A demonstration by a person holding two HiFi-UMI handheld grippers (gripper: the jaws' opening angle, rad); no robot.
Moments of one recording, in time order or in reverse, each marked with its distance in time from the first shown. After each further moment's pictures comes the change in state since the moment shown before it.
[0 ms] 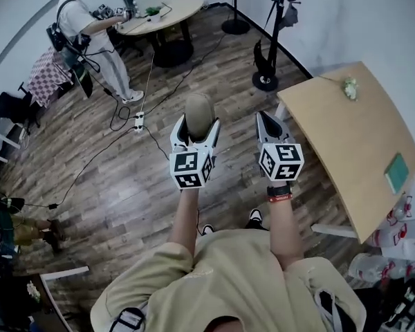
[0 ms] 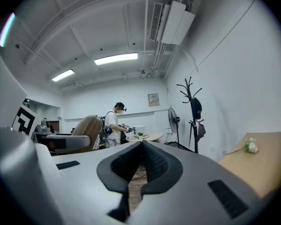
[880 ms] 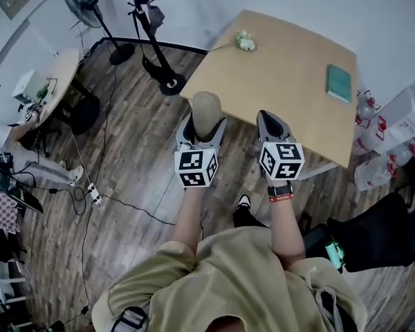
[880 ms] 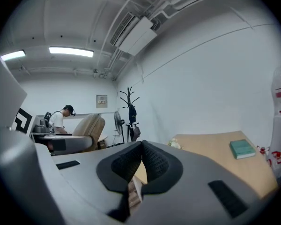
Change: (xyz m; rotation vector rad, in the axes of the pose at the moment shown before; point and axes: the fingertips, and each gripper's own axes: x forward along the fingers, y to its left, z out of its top) left arm 0.111 -0.329 -0.037 0.035 0.094 -0.696; right arm -0.211 -0.246 -0.013 0.099 -0.030 -0.666
